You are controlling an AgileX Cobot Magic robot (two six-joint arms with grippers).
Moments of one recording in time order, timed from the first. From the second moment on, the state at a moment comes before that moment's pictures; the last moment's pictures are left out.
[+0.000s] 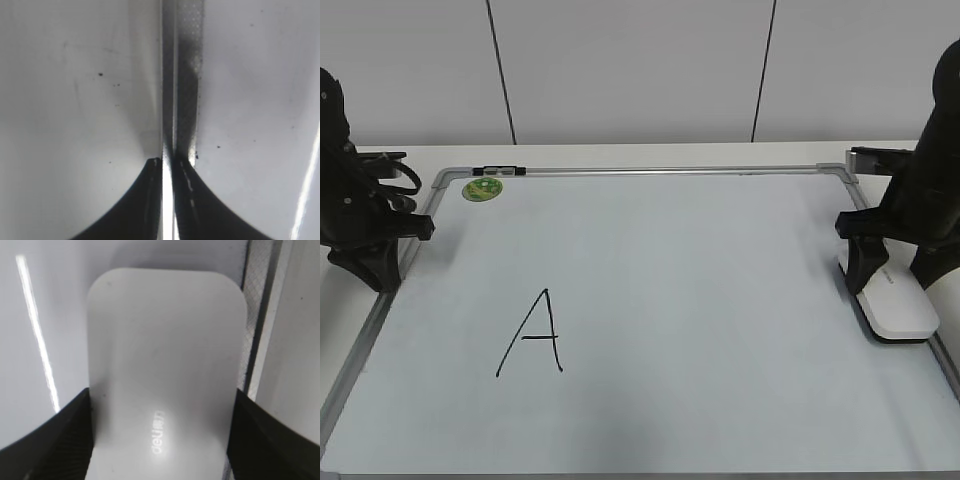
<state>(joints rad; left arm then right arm) -0.06 2.13 -1.46 -0.07 0.95 -0.07 0.00 2.04 -1.43 0.12 1.10 -0.08</state>
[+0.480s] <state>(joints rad) -0.06 2.13 -1.46 -0.07 0.95 -0.07 0.00 2.04 -1.43 0.12 1.04 -0.08</state>
